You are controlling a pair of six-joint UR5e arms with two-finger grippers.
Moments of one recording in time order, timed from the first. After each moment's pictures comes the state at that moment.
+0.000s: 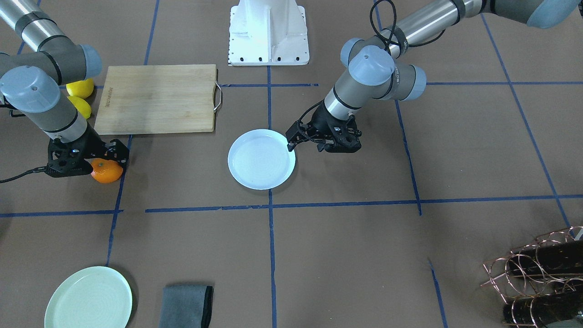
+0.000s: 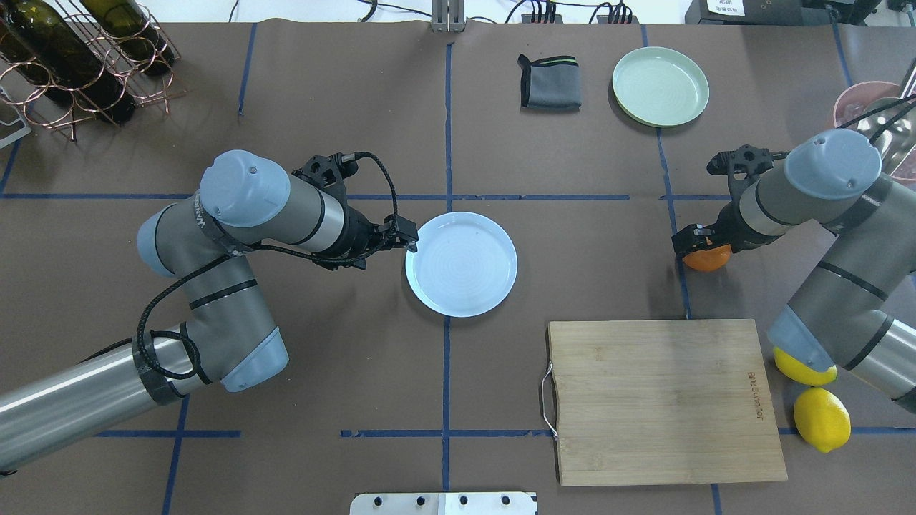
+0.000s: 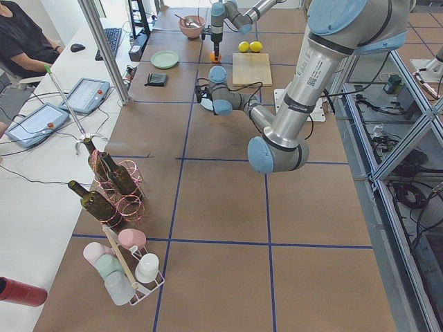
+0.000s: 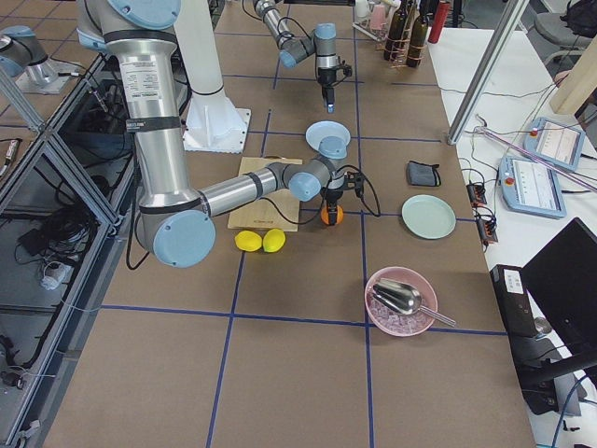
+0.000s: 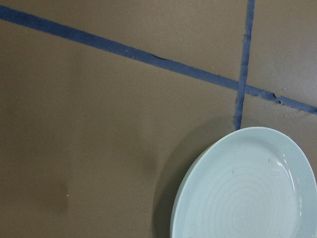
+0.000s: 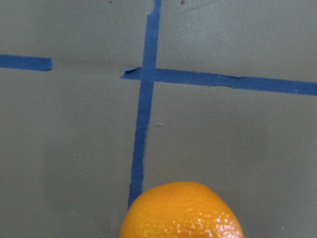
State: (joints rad) left arm -0.58 -2.15 -1.52 -2.21 -1.98 -1.50; right arm 0.81 -1.41 1.67 -1.21 2.03 0.87
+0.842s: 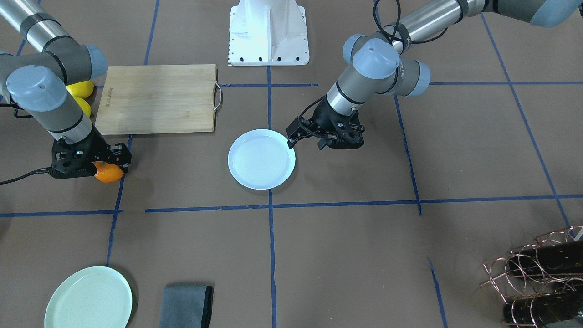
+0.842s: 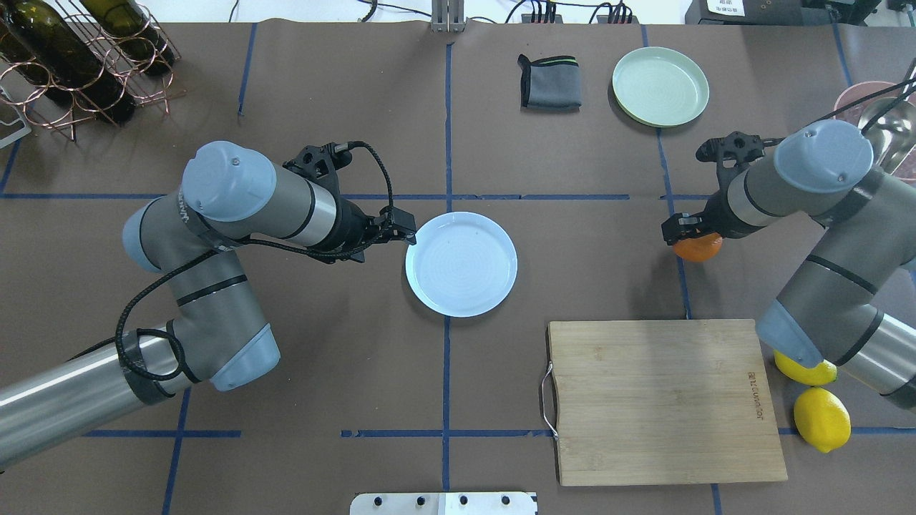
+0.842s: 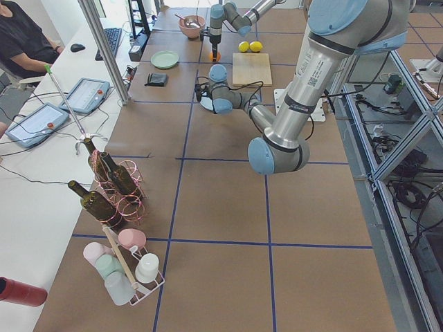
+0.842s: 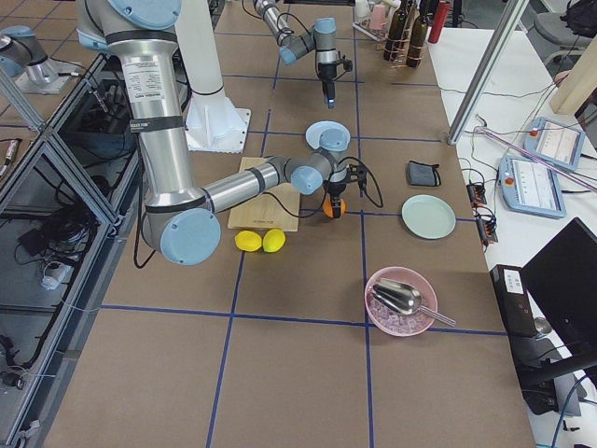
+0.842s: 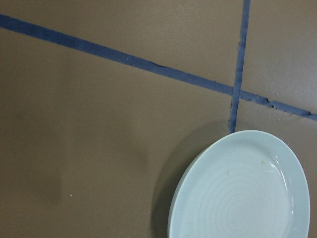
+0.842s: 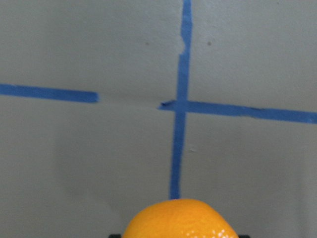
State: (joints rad) left arm -0.60 -2.12 -1.61 -2.20 -1.98 -1.50; right arm 0.80 -1.35 1.74 -1.25 1.99 0.93
